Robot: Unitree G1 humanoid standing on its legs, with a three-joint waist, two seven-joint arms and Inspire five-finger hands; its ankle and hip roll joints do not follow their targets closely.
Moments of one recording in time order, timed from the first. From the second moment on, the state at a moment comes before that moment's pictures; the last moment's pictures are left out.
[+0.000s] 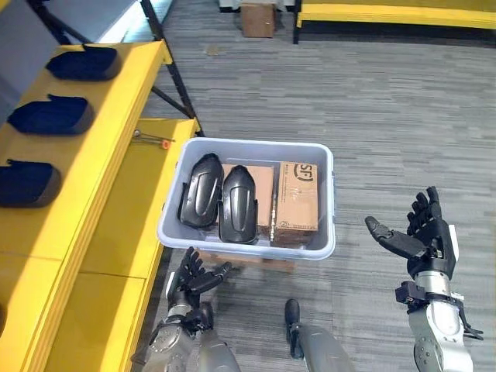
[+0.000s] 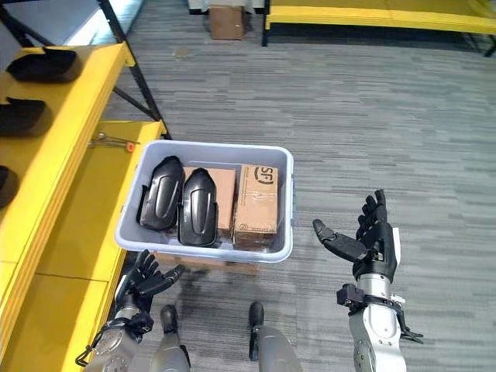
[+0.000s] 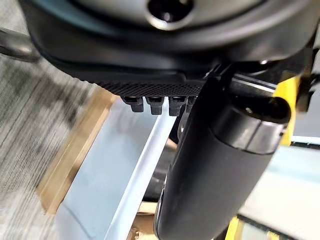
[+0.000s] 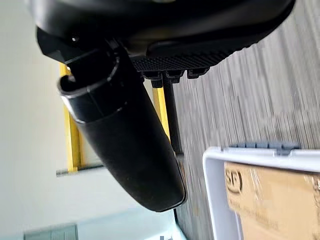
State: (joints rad) left arm 0.17 0.21 -0.07 0.27 -0.58 -0.10 0.12; right arm 0.18 -0.30 -0.19 -0.11 0.43 -0.17 -0.15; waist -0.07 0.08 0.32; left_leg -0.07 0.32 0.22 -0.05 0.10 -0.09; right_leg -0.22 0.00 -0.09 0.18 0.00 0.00
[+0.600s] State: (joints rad) left arm 0.10 0.28 -0.03 0.23 -0.58 -0.13 0.13; right arm 0.15 -0.26 -0.15 -0.12 0.39 -0.15 -0.15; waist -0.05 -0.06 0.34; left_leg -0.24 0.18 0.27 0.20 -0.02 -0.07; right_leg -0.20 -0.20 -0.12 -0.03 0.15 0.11
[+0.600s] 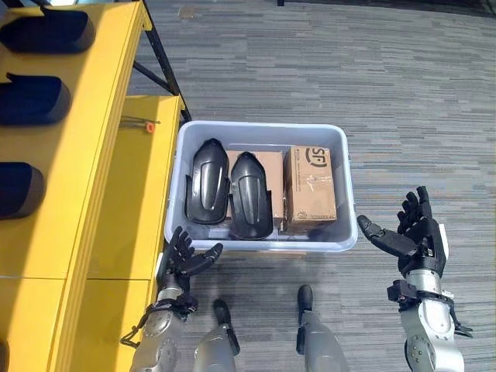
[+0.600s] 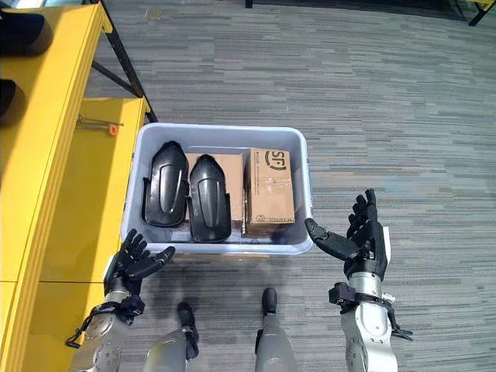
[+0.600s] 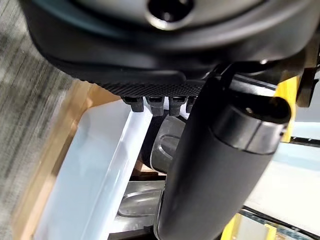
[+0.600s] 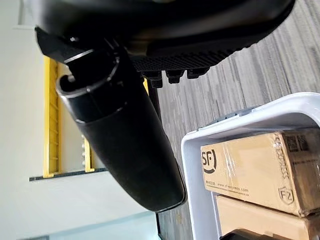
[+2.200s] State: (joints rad) left arm -0.05 0.34 -0.17 0.20 -0.63 -0.14 0.15; right arm -0.92 -0.55 0.48 0.62 -0.04 0.02 -0.13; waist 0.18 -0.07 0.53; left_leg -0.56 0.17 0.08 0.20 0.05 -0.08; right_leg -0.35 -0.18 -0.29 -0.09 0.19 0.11
